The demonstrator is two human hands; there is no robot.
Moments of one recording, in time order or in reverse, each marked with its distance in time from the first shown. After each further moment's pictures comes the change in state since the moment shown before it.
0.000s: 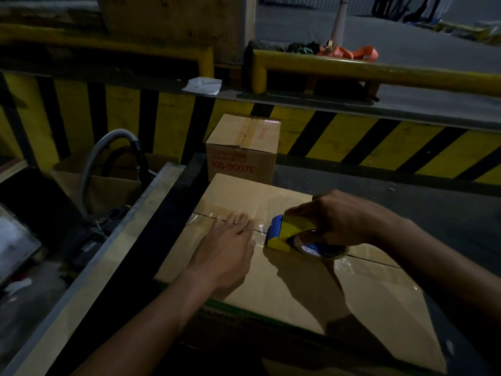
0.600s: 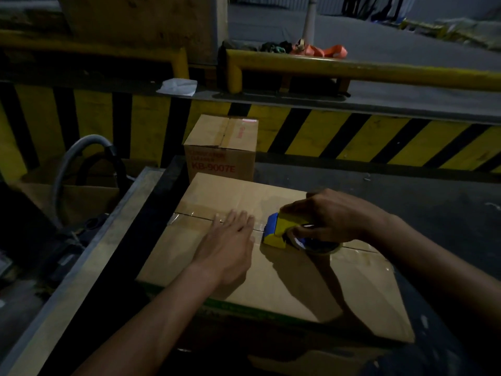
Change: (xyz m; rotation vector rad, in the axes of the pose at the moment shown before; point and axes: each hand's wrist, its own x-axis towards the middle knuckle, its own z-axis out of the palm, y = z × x) left_hand 0.016 0.030 0.004 0.028 -0.064 0.040; right_hand -0.030 0.015 0.009 -0.011 0.061 0.057
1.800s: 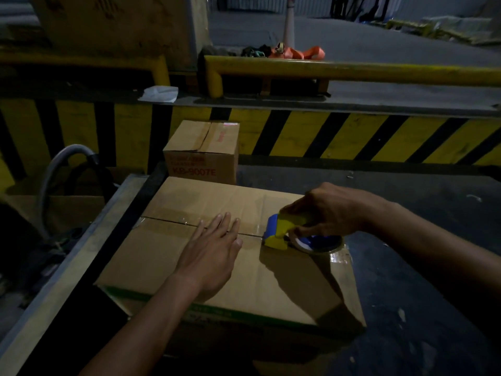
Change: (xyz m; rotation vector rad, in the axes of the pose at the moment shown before) left_hand 0.004 0.045 0.015 -0.092 0.040 -0.013; right_hand -0.048 0.059 -0.016 0.011 -0.046 0.025
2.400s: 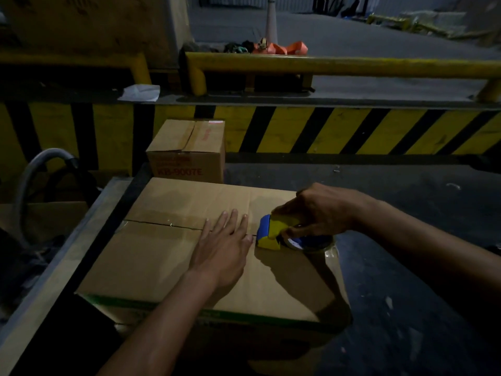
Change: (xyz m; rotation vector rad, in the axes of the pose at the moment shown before) left_hand 0.024 0.040 0.010 0.030 -0.010 -0.012; right_hand -0.009 0.009 0.007 0.004 -0.002 -0.023
